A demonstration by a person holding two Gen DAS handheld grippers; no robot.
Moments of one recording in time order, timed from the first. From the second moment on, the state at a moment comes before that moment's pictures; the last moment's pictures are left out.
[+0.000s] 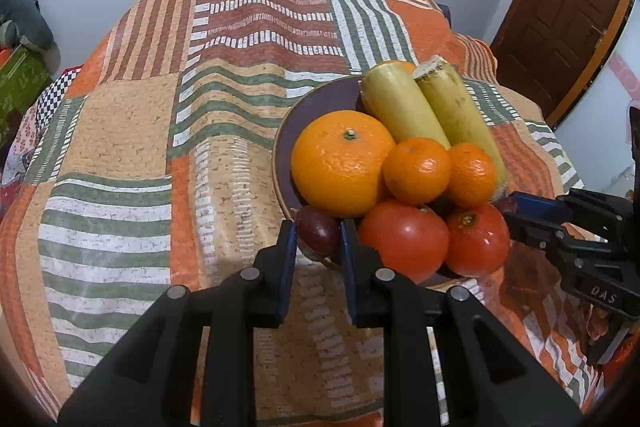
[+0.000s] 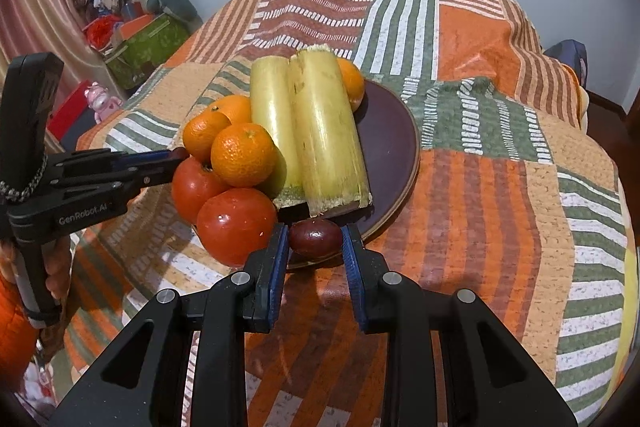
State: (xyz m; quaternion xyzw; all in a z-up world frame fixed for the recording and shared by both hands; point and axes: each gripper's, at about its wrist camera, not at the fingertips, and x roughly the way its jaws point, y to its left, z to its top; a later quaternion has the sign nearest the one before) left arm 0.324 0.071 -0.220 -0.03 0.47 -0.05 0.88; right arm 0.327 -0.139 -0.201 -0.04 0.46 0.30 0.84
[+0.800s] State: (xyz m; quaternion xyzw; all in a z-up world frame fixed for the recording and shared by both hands) left arm 0.233 0.060 -0.097 -0.02 0.32 -0.02 0.95; right arm 0.269 -0.170 -0.095 -0.03 0.34 0.29 0.90
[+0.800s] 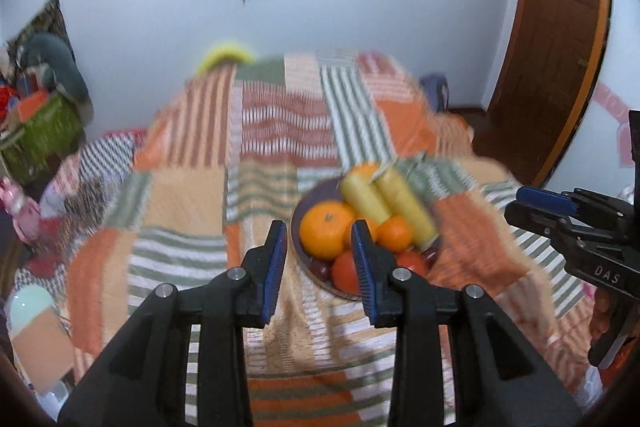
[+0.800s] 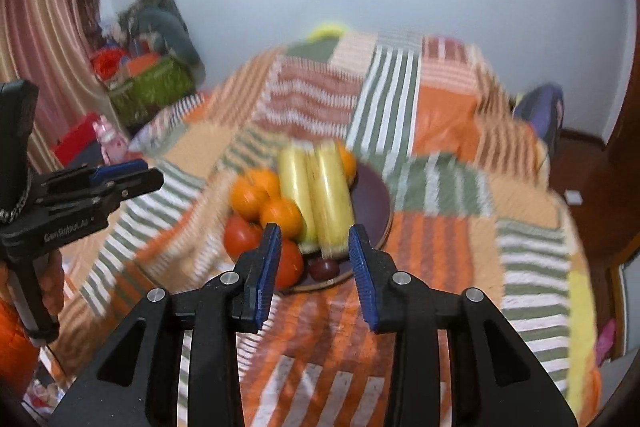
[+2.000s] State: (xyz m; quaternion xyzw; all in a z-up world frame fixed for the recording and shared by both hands) left arm 0.019 0.016 0.043 -0.01 0.07 -0.01 1.00; right arm 0.094 -0.199 0.035 0.01 0.07 0.22 0.97
